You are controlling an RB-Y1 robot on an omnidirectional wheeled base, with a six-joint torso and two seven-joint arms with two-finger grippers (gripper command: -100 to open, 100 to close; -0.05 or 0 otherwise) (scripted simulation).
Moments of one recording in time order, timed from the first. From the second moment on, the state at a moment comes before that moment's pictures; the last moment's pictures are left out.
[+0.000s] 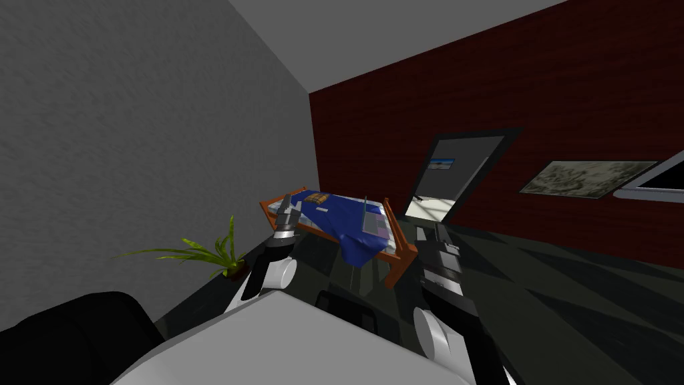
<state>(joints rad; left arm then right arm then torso) 0.48 -0.04 0.03 -2.33 0.10 -0.42 -0.14 0.51 0.03 -0.01 -2.21 -0.05 -0.43 -0.03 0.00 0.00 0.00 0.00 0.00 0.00</state>
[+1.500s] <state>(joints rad) 0.48 -0.04 0.03 -2.33 0.10 -0.42 -0.14 0.50 -0.11 -0.03 -2.18 -0.02 -0.41 -0.01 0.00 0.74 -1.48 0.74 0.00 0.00</state>
